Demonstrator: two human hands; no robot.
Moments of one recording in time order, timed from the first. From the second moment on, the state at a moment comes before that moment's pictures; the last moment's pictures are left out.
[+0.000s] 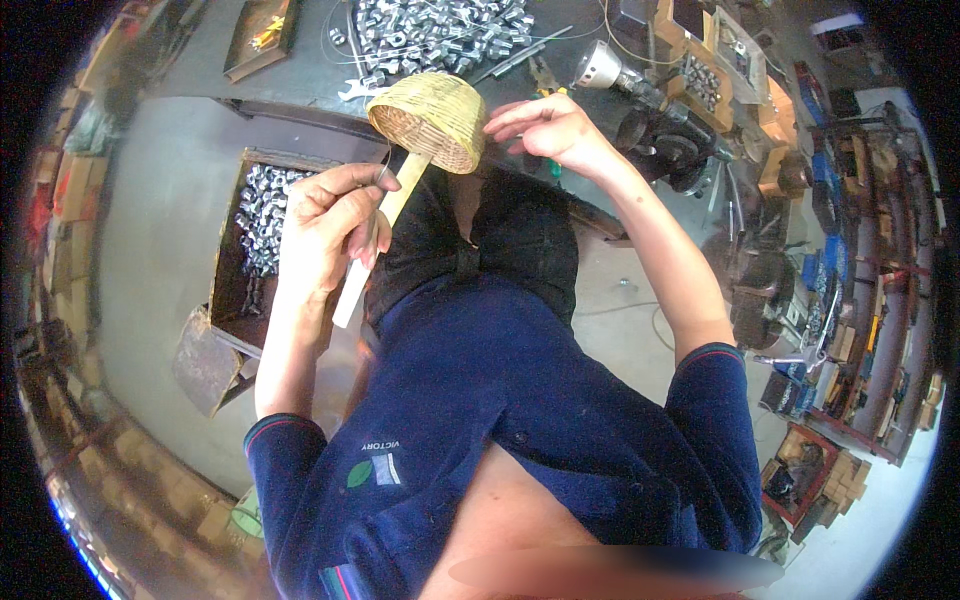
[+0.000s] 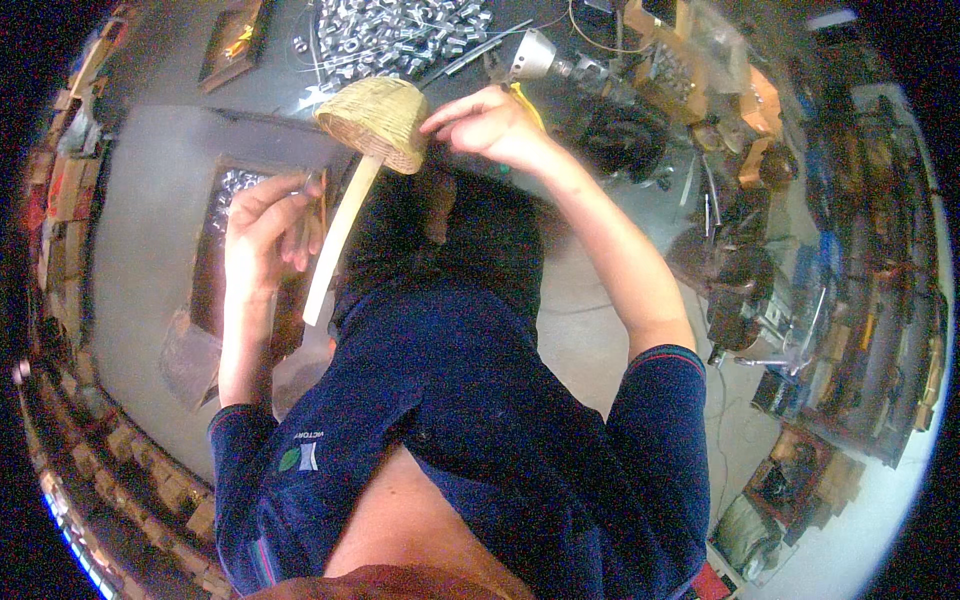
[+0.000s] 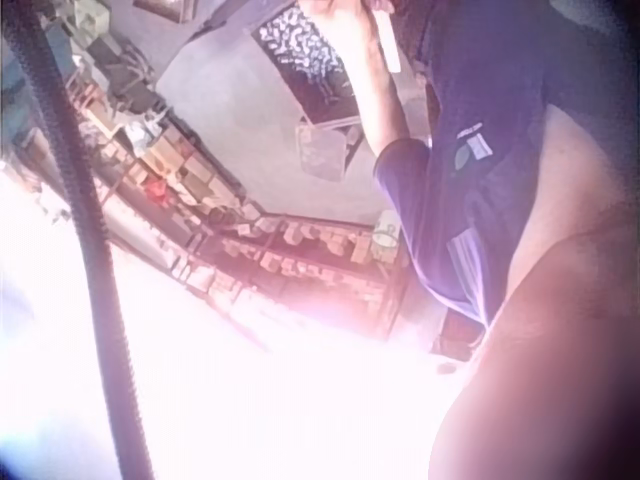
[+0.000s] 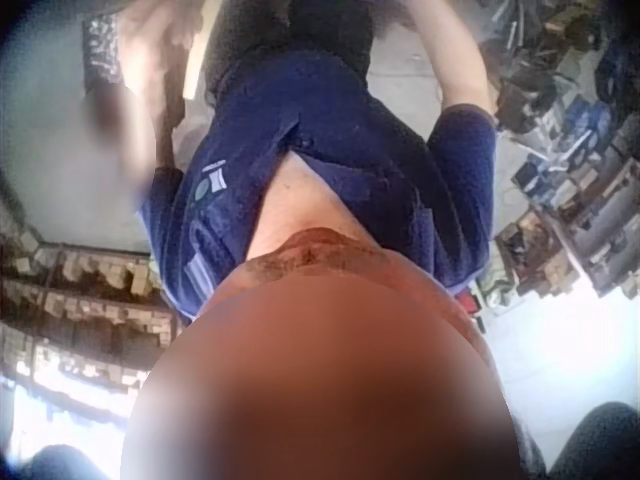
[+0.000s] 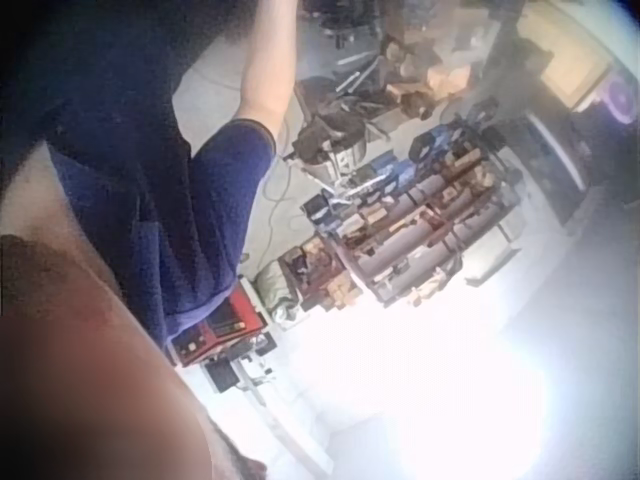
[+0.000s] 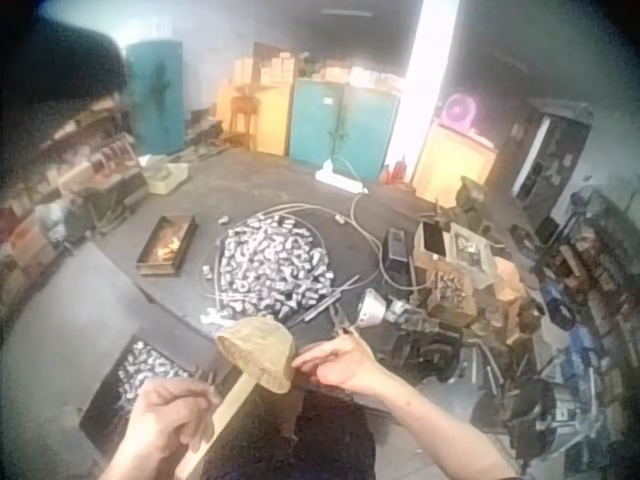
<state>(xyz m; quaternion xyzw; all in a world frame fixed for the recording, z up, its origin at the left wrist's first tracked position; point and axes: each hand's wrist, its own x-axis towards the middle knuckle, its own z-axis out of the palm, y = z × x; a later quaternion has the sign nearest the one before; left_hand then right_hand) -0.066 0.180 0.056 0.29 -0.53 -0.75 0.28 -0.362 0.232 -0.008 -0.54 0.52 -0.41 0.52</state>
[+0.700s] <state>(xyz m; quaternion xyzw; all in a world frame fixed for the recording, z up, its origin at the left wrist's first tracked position) -0.063 0.177 0.072 0.29 -0.56 -0.72 0.27 -0.286 0.255 -0.004 -0.73 0.64 -0.23 0.08</state>
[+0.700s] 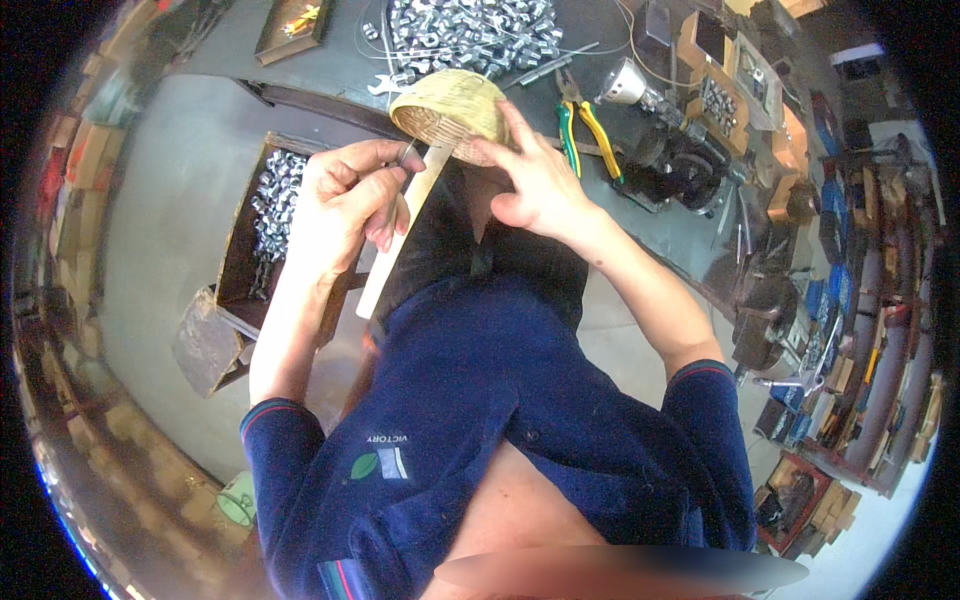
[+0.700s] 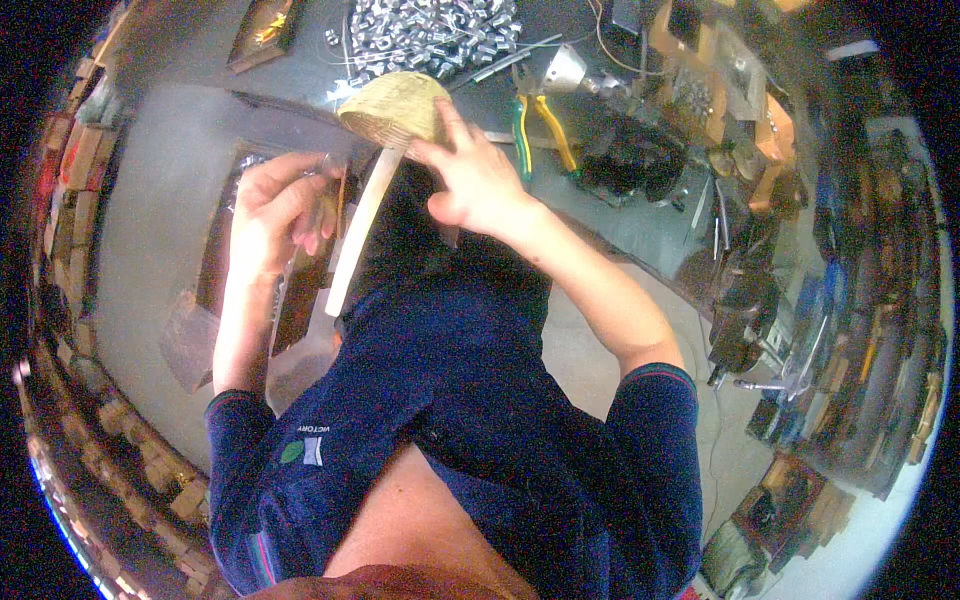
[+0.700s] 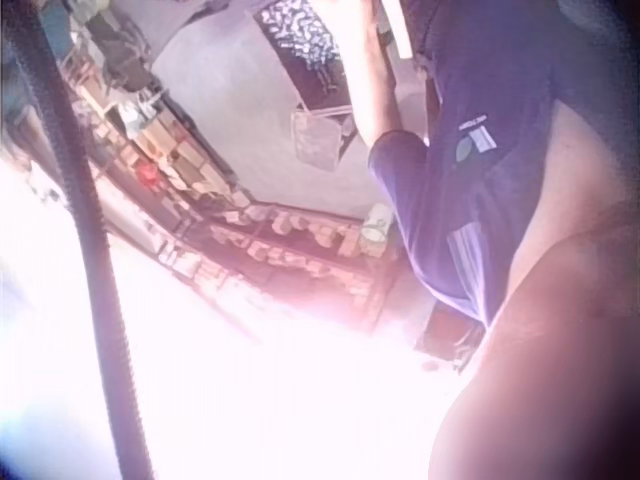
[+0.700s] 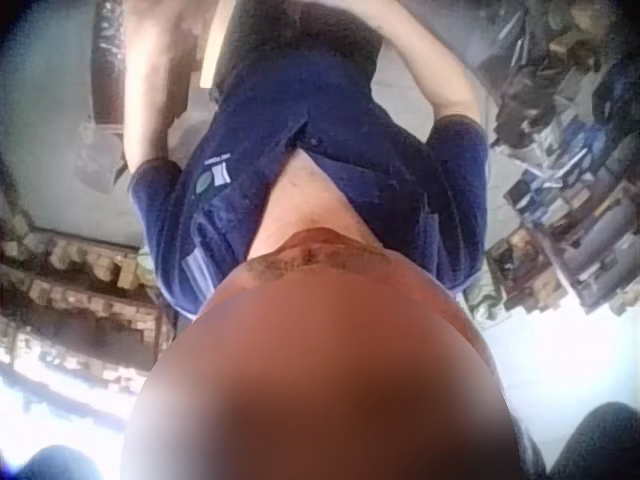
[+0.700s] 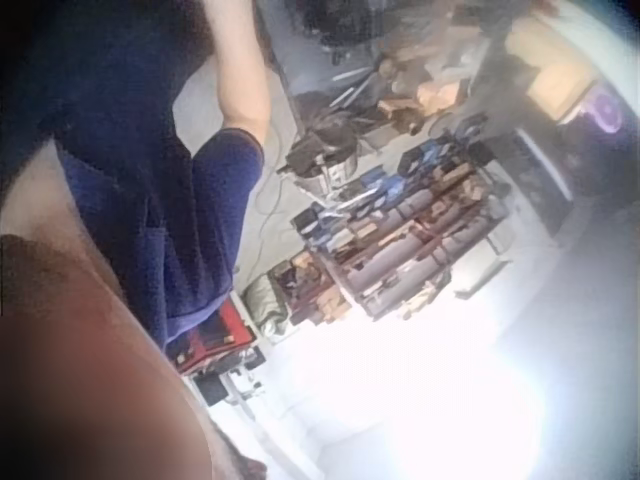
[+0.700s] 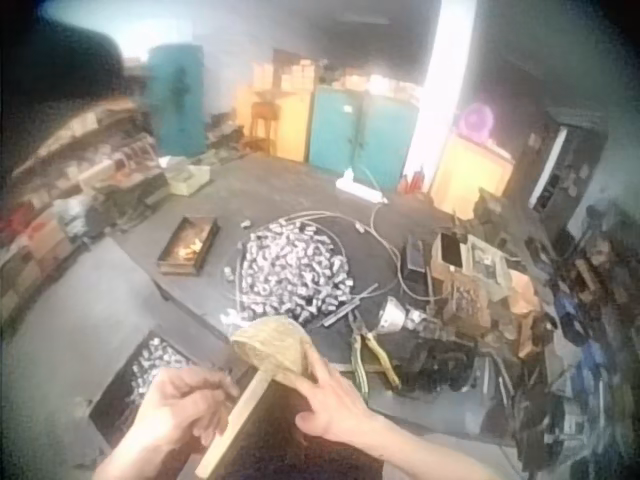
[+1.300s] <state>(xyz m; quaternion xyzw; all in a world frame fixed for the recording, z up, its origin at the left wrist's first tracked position) -0.079 0.183 0.079 0.27 -0.62 -0.71 0.22 -0.257 0.260 0.068 -0.85 0.40 -0.35 0.02</state>
